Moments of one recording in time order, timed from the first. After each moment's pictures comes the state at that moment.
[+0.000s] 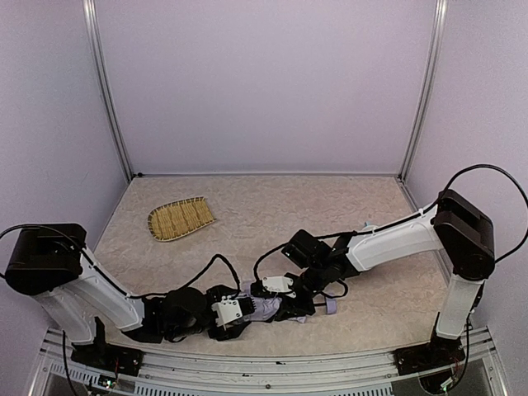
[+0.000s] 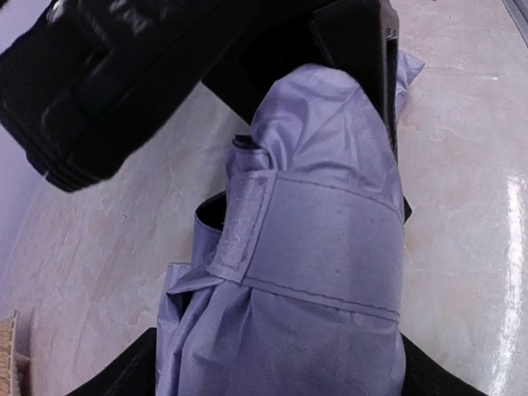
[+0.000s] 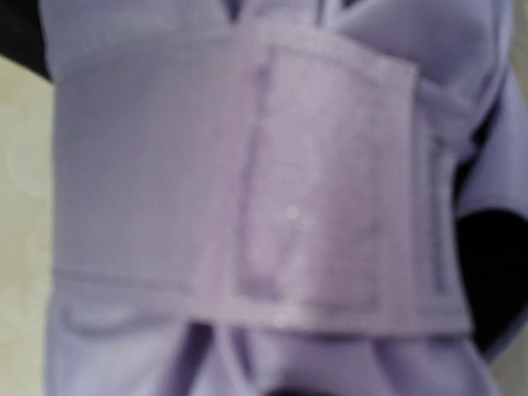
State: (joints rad) left arm -1.26 1.66 0.33 0.83 -0.32 0.42; right arm 1.01 1.86 1.01 -0.30 -0.43 -0.53
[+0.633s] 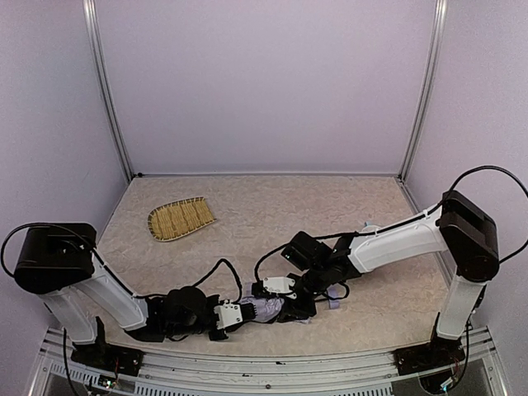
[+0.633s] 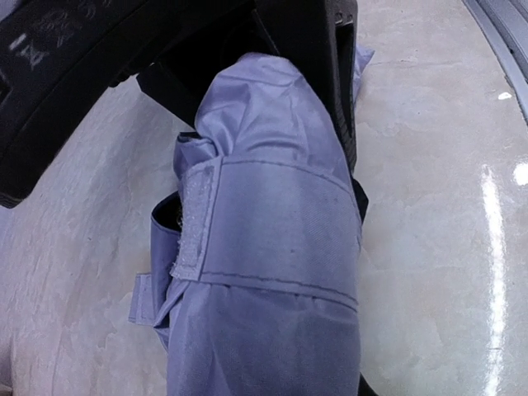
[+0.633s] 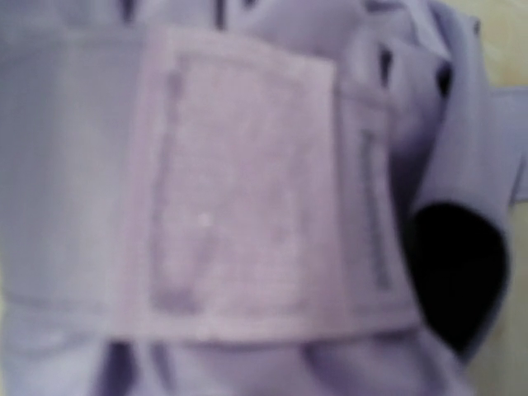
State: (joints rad) left arm -1.23 1.72 0.33 0.89 -0.16 0.46; right arm 1.02 1.83 1.01 -0.32 -0.35 -0.47
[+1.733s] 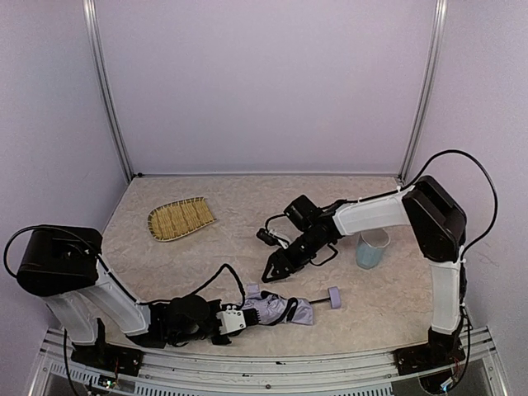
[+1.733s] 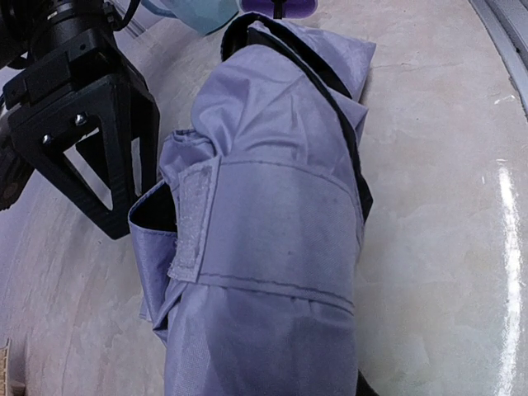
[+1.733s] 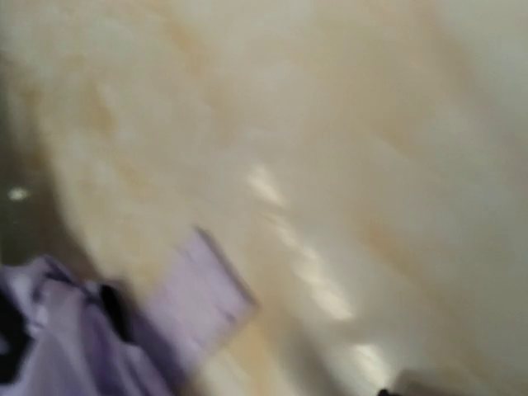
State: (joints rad) left arm -1.30 1.75 0.33 0.93 -0.27 0.46; right arm 0.77 2.07 1.33 -0.38 -0.64 0.11
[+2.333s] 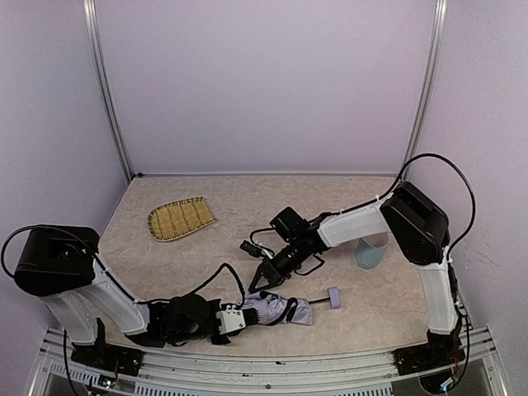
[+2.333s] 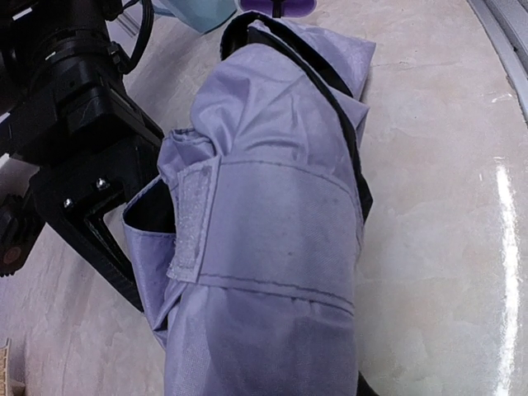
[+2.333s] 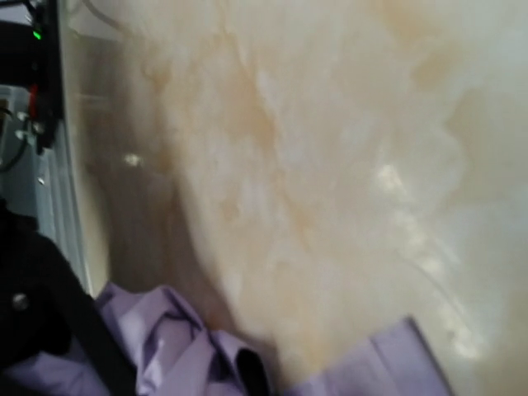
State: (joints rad) left arm -1.30 1.74 0.33 0.91 -0.27 0.46; right arm 0.84 2.20 1.40 -0.25 -0.88 0.22
